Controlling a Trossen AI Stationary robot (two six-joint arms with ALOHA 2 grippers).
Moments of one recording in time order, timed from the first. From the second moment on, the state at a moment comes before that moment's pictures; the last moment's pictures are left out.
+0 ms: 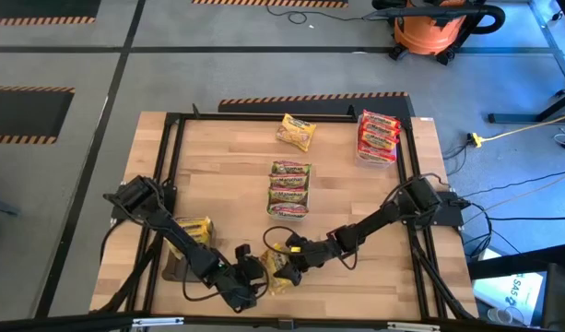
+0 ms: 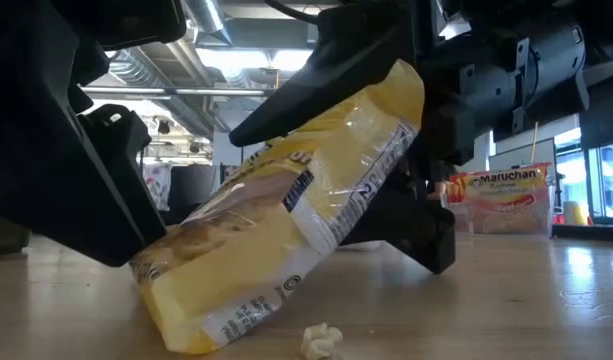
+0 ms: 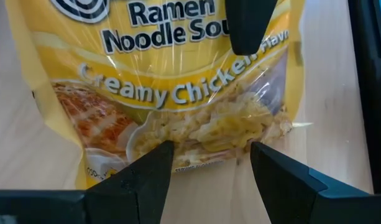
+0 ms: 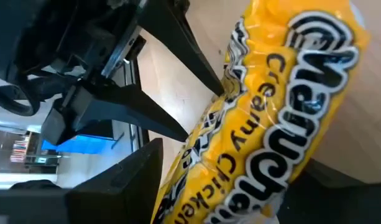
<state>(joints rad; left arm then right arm) -0.72 1.95 1.07 -0.06 -0.51 -0.83 0.46 2.09 1.00 0.64 0.05 1.17</state>
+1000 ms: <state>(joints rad) -0.76 1.68 1.07 -0.25 -0.51 -0.83 0.47 2.02 1.00 0.59 0.09 0.77</state>
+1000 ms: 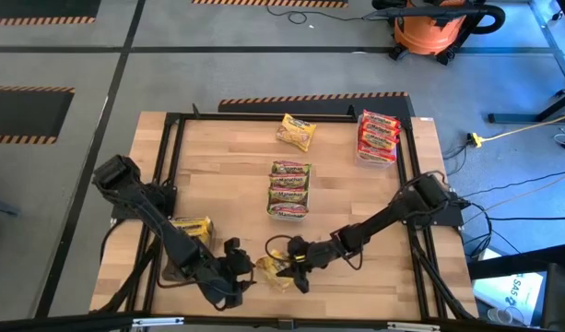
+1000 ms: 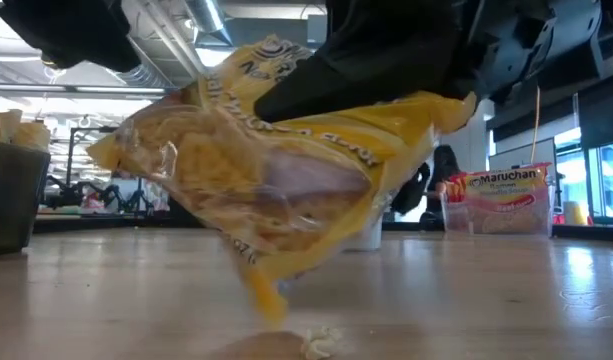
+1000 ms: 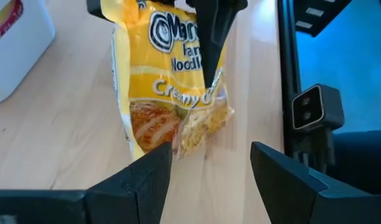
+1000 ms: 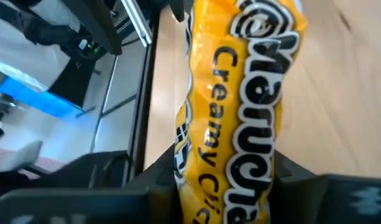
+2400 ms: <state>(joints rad) -0.55 1.72 1.07 -0.03 -0.35 -0.70 0.61 1.87 1.00 0.33 0.35 0.56</state>
